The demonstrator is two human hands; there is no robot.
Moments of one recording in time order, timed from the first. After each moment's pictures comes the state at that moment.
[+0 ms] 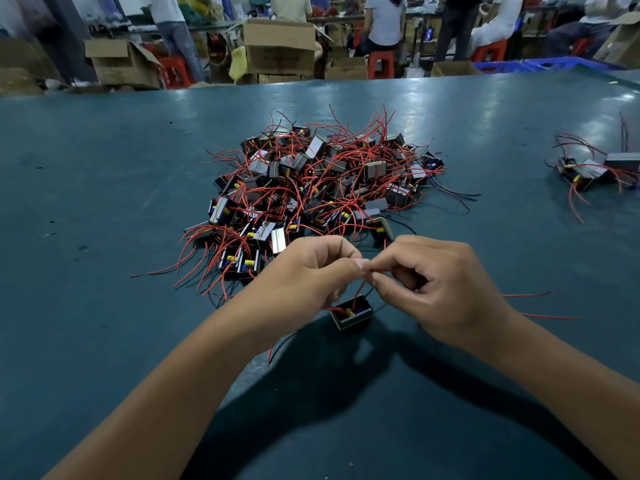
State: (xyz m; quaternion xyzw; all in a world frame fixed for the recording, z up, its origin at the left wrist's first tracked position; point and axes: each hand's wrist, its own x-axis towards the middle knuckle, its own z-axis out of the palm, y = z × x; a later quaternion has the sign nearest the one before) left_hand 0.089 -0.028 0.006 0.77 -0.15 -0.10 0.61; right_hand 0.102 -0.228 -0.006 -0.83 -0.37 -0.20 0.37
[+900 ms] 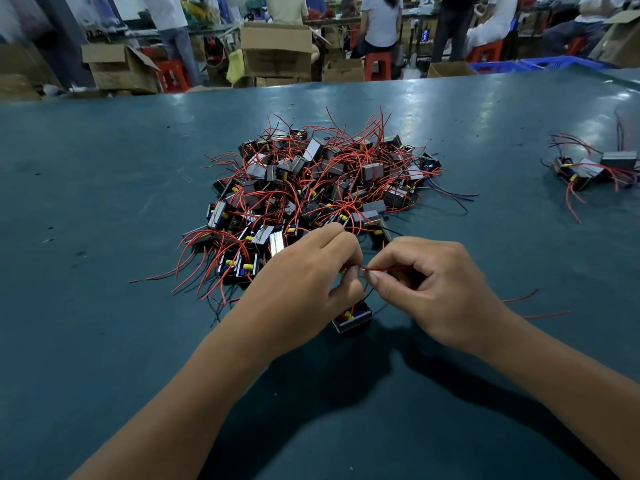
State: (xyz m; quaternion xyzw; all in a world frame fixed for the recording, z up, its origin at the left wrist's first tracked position) left_hand 0.087 -0.032 0.010 0.91 -0.29 0.17 0.23; right_hand 0.107 -0.227 -0.011 -0.82 -0.34 -0.13 0.44
